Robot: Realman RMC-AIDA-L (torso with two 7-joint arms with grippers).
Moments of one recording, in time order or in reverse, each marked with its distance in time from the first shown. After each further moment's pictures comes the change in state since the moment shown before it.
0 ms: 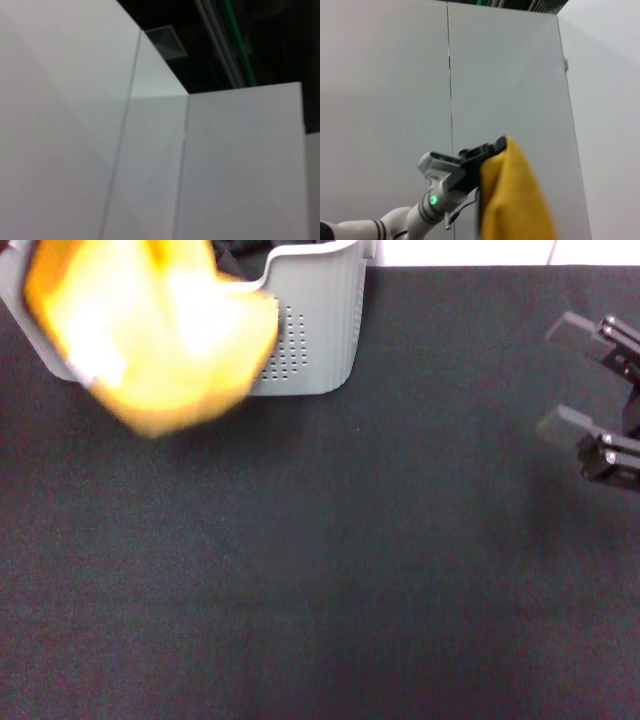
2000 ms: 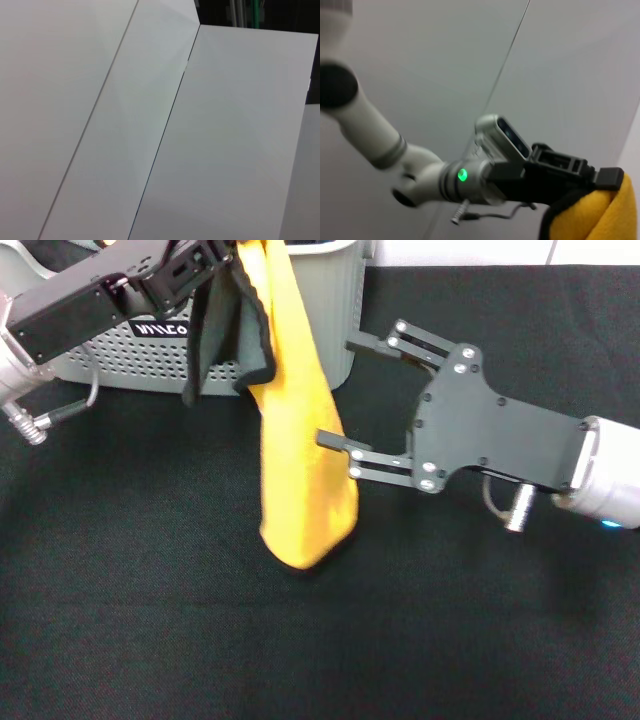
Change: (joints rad) left arm -0.126 -0.084 0.063 -0.429 0.259 0.021 0.253; right arm 0.033 0.076 -0.489 -0.232 0.281 0.480 -0.532
